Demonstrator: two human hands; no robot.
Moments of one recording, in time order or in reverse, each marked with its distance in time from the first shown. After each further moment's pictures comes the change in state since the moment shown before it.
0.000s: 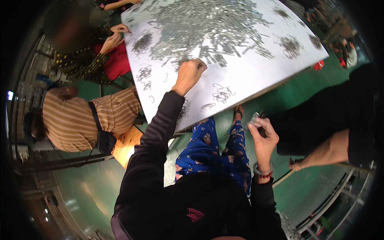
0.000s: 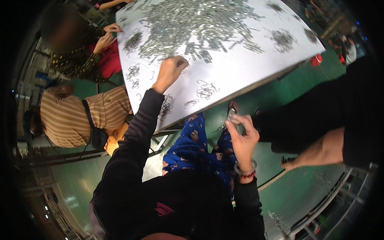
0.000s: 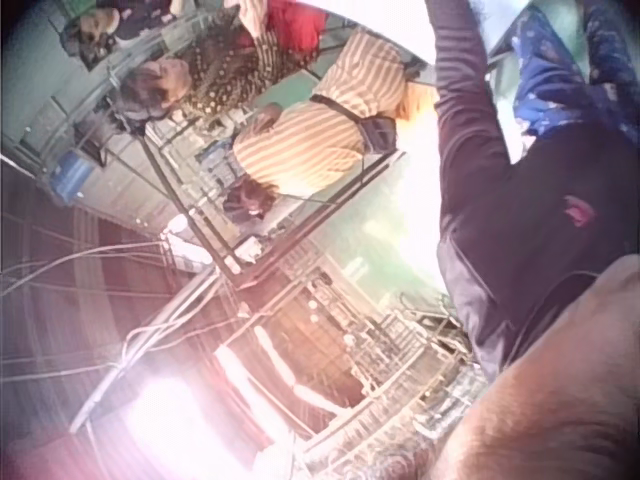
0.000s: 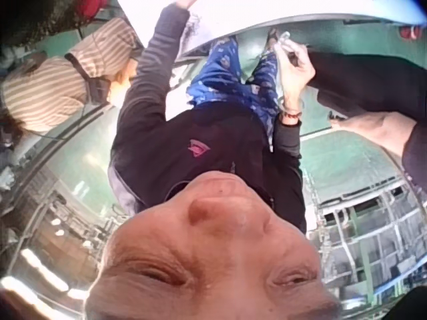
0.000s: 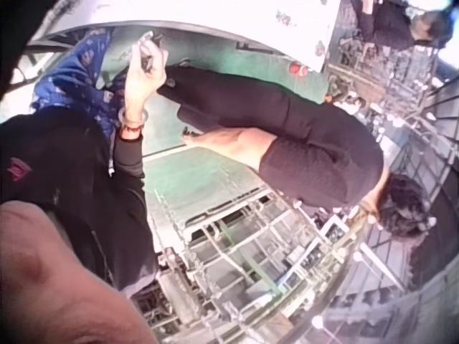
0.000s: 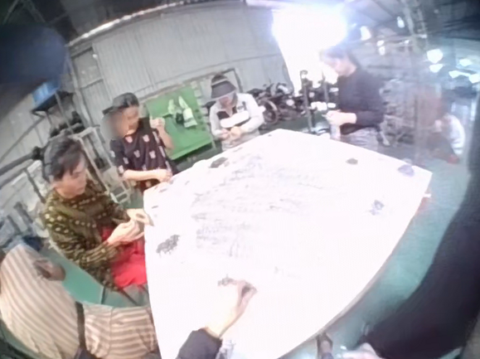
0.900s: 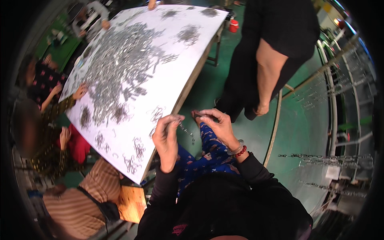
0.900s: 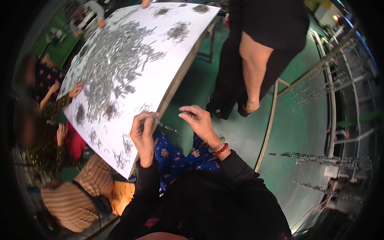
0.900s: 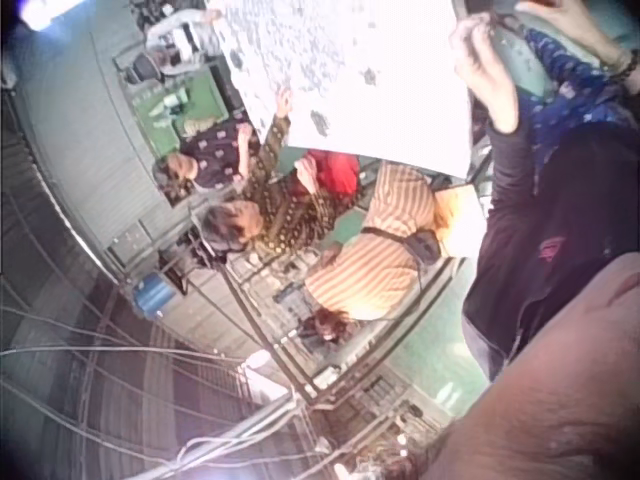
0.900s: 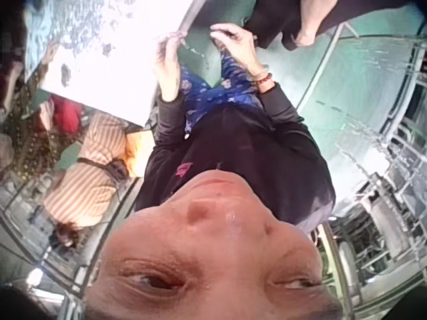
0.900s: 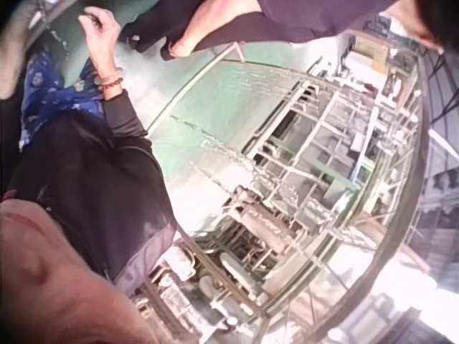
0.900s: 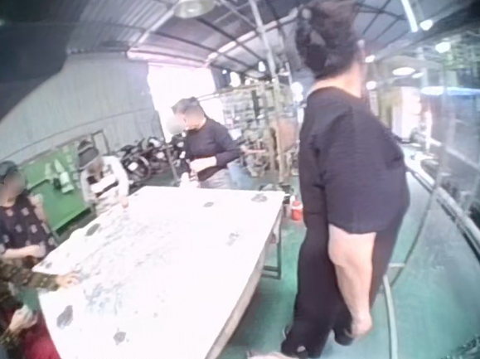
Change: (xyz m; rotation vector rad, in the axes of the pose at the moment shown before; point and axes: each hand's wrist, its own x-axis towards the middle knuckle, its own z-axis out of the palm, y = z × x) left_hand -0.133 0.180 0.014 -1.015 -0.039 0.049; right_hand -0.032 0.023 -0.041 0.043 0.163 0.050
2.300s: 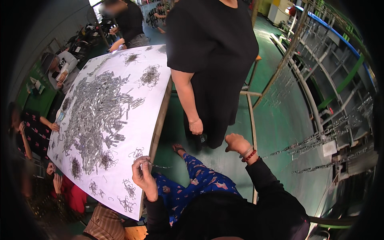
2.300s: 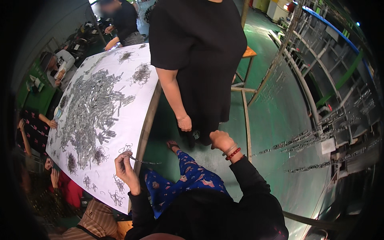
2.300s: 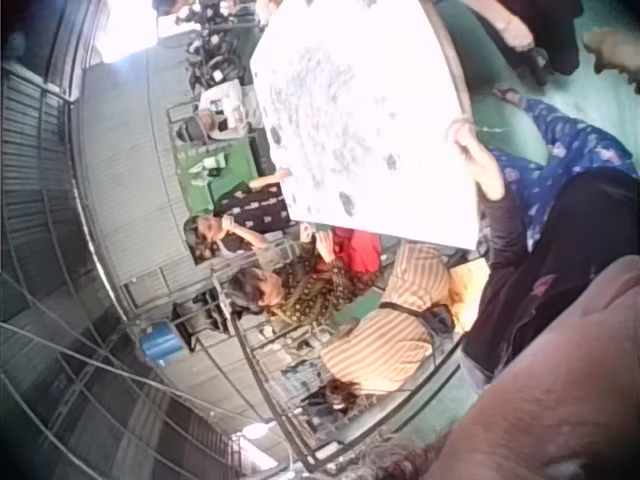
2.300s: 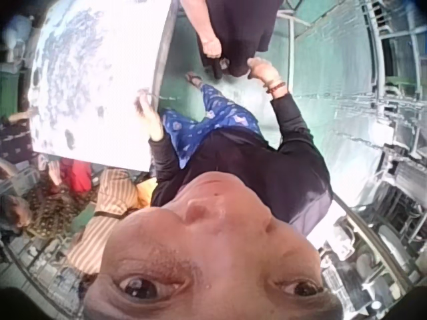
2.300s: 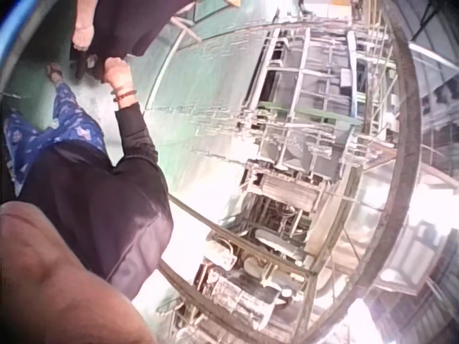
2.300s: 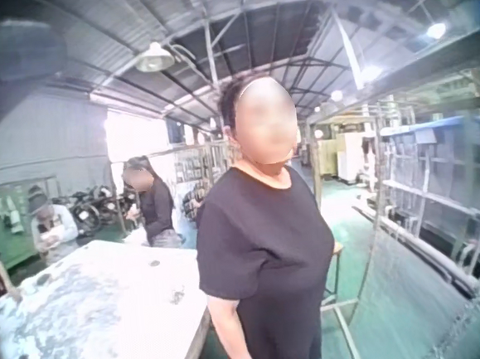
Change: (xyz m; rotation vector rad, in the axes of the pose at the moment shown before) left_hand -0.004 -0.023 -0.014 0.045 0.057 0.202; right_hand -0.033 -0.013 -0.155 -1.334 -0.393 0.502
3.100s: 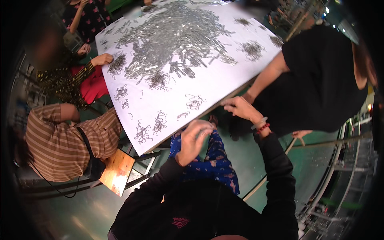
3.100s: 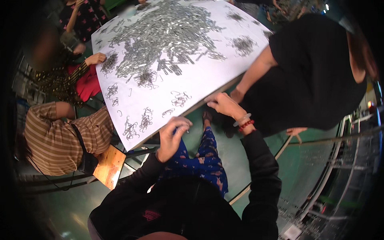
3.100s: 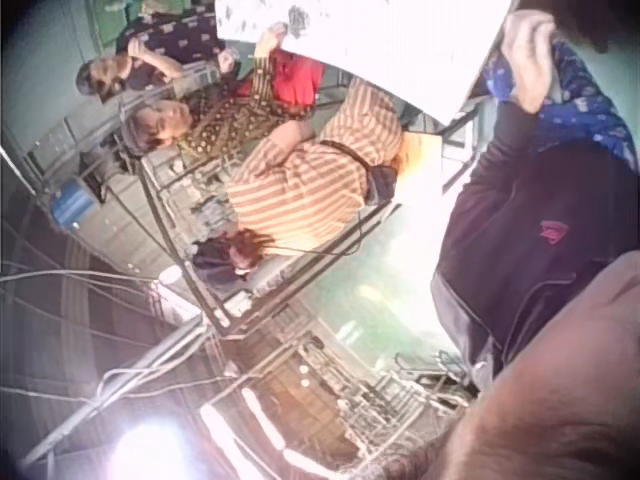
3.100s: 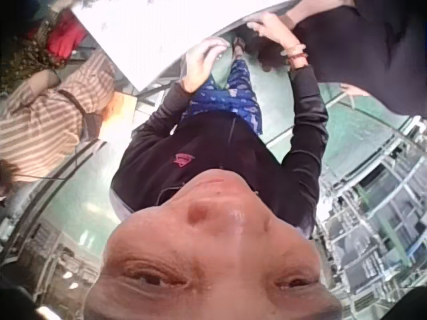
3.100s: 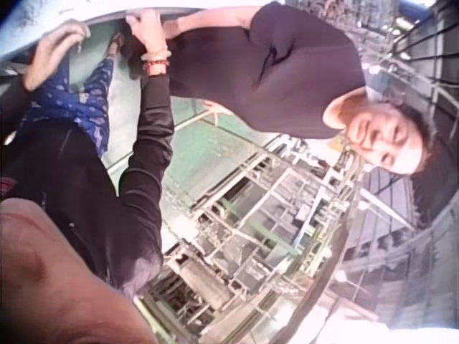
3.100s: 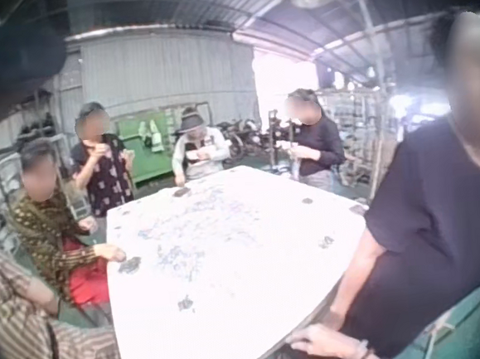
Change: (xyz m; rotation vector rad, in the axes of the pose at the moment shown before) left_hand -0.030 -0.014 -0.036 0.210 -0.044 0.111; right_hand 0.143 -0.201 -0.039 0.319 -0.174 -0.894
